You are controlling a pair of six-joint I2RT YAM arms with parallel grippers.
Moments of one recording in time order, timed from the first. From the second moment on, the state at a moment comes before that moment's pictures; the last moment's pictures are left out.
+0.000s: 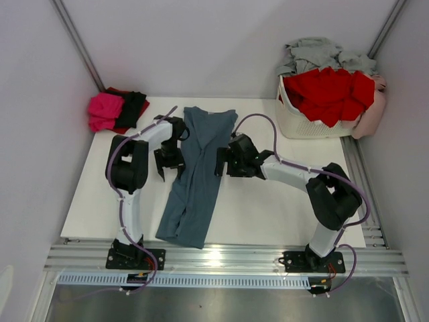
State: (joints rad) left arm -0.28 2.15 1.62 -1.19 -0.13 -0.62; right arm 0.70 1.75 1.15 -0.26 0.02 0.63
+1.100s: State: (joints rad) left arm -0.31 1.90 1.18 -1.03 0.19 -0.59; right arm 0.72 1.91 1.14 -0.12 -0.16 0.73
